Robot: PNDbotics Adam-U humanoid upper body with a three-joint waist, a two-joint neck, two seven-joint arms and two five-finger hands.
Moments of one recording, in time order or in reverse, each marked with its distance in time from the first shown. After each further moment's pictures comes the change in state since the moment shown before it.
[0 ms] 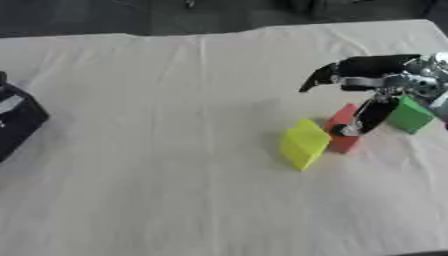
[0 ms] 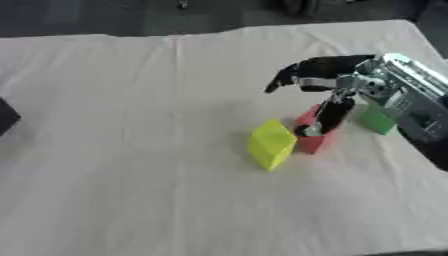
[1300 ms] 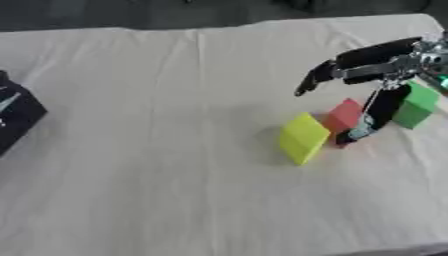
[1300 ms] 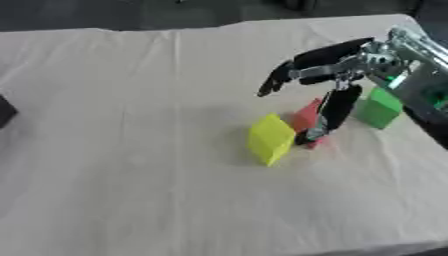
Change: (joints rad) left arm 0.000 0.000 -0.012 0.006 -0.009 0.011 -0.007; right arm -0.026 -0.007 -0.004 -0.007 -0.158 -0.043 0.158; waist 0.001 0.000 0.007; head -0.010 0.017
